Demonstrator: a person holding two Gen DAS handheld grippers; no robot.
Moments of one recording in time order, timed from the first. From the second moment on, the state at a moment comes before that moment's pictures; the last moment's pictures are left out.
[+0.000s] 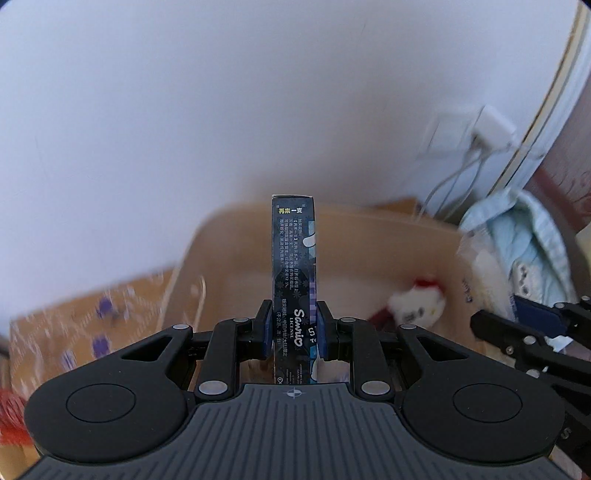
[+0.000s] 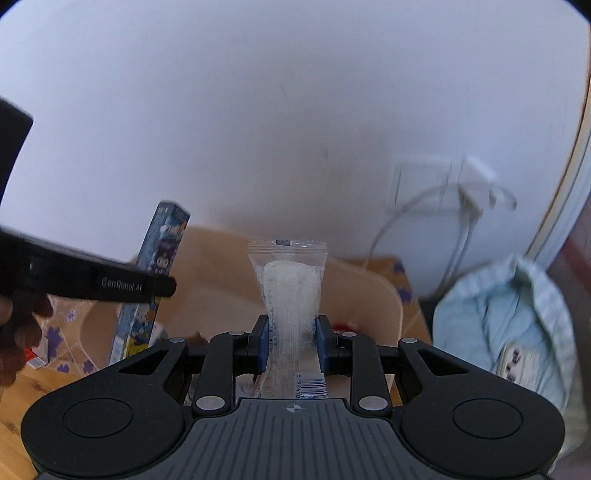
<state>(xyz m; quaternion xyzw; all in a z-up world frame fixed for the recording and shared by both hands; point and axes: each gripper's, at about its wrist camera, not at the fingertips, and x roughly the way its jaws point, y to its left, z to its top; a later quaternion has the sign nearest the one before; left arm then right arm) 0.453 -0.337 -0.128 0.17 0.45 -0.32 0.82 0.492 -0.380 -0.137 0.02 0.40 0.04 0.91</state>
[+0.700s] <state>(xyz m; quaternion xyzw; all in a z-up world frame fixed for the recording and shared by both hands) 0.433 -0.277 -0.105 0.16 0.42 -0.35 0.82 0.455 -0.353 -0.127 0.00 0.40 0.04 0.92</state>
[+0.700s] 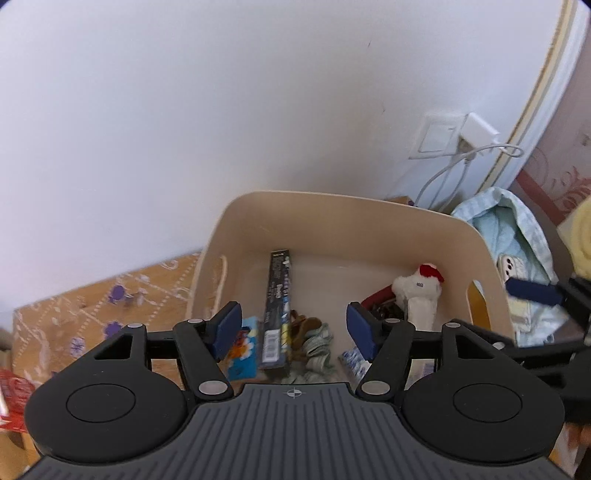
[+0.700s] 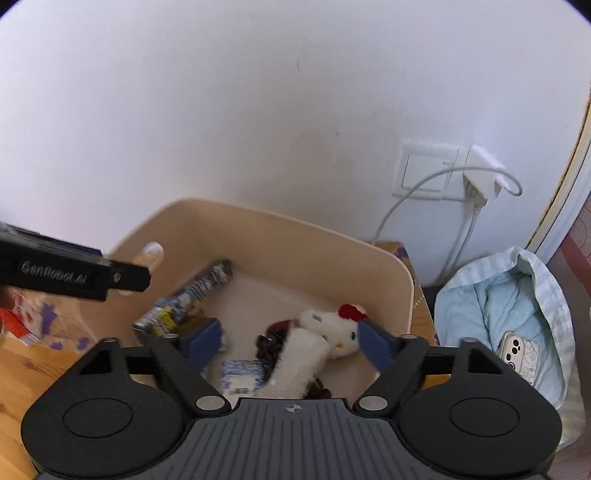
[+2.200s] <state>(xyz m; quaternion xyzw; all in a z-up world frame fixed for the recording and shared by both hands) 0.320 -0.100 -0.219 0.13 0.55 -0.29 0.77 0.333 -0.271 -0.184 -0.01 0.47 0.10 0.88</state>
